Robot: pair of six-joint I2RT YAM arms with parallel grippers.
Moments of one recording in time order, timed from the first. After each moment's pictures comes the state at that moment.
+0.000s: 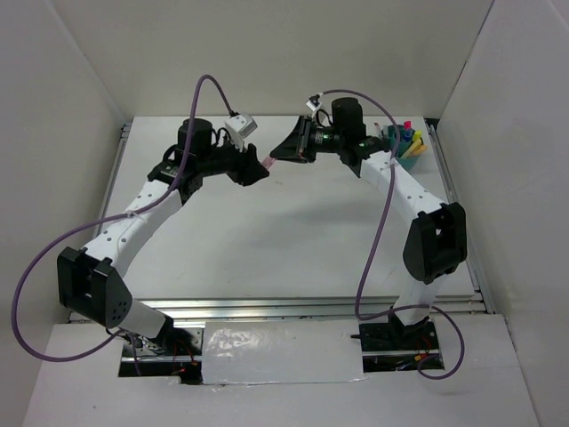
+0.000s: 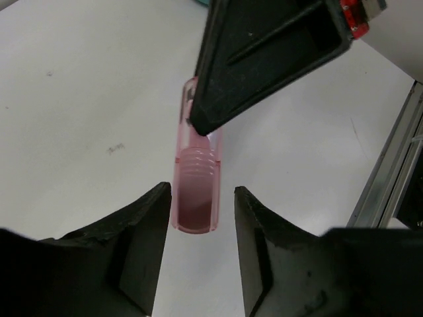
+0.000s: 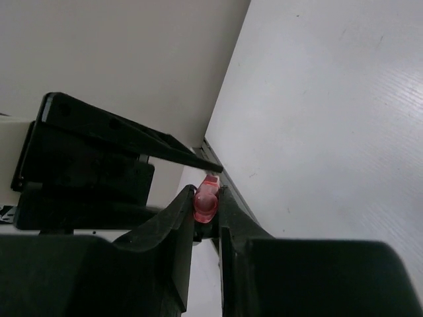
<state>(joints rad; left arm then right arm) -0.37 1.46 1.34 -0.27 0.58 0.02 0.39 1.76 1.57 -0.17 -0.80 0.84</state>
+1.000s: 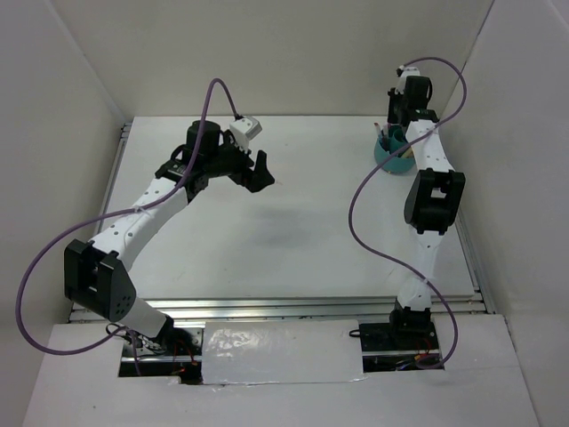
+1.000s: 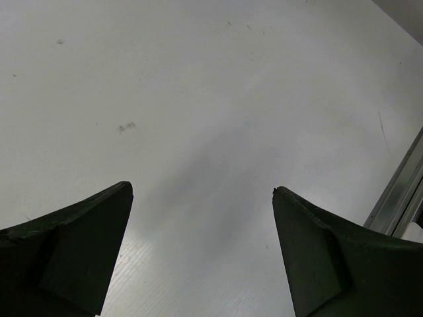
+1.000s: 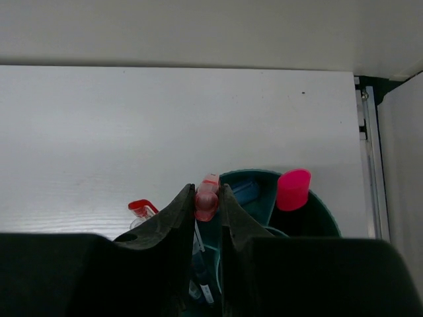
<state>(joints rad) -0.39 1.51 1.35 -0.32 0.47 0.02 -0.09 2.31 2.19 -0.35 -0.04 -0.08</state>
